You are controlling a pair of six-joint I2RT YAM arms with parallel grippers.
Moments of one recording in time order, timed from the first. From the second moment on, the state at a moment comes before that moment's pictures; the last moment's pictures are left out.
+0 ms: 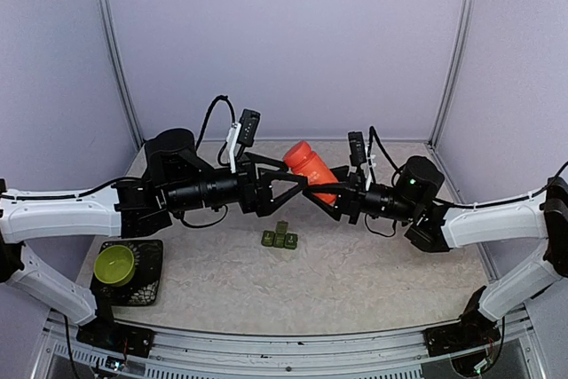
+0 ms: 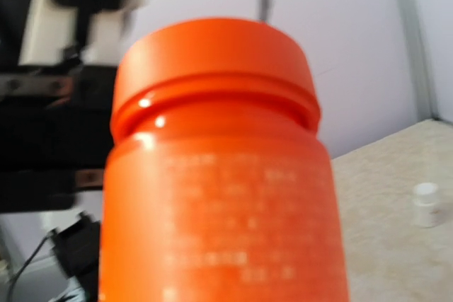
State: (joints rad) left arm -1.01 1.34 0.96 0.37 0.26 -0.39; right arm 0.82 1.41 0.66 0.93 -0.54 0.38
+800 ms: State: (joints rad) left arm -0.96 1.36 1.05 0.26 0.28 -0.38; right arm 0.79 1.34 0.61 0.92 -0.68 0.31
